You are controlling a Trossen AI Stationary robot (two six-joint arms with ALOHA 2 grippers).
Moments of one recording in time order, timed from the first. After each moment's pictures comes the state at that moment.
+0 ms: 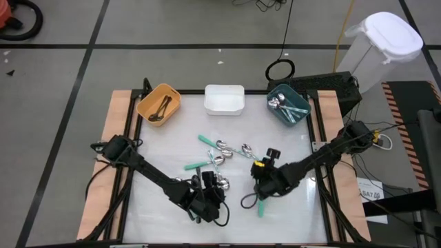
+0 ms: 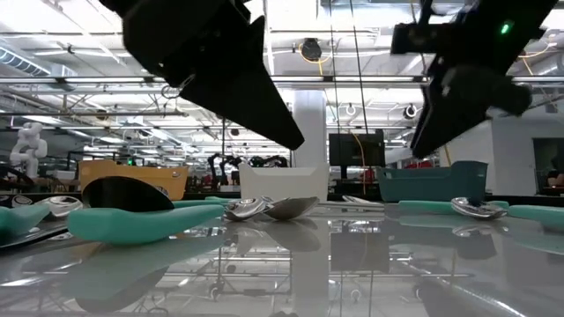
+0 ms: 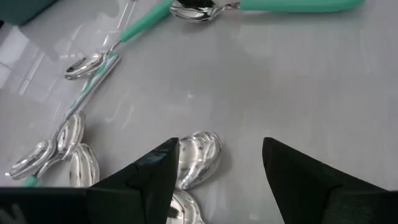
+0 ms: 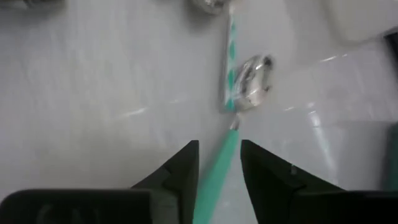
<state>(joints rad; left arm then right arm) -0.54 1.99 1.31 -0.29 -0.63 -0.35 0.47 1.64 0.99 -0.80 0.62 0.69</state>
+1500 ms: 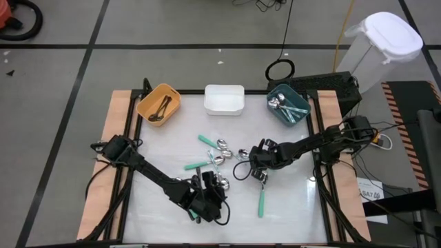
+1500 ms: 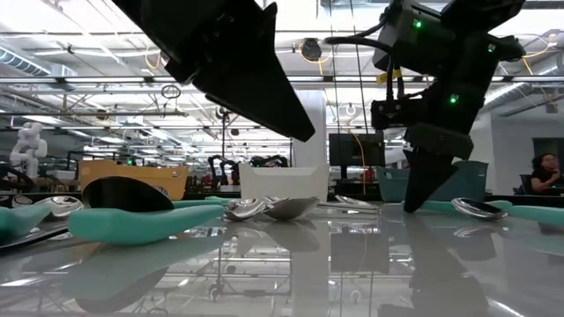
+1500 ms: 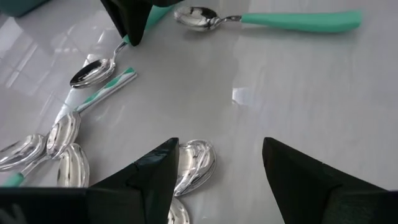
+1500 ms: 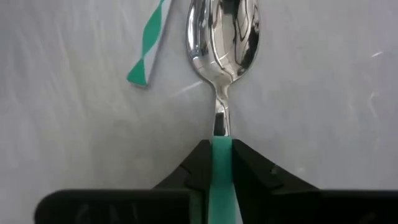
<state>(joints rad) -0.54 1.99 1.31 -0.25 -0.63 -0.41 0.16 1.59 0.74 -0.46 0.28 0.57</state>
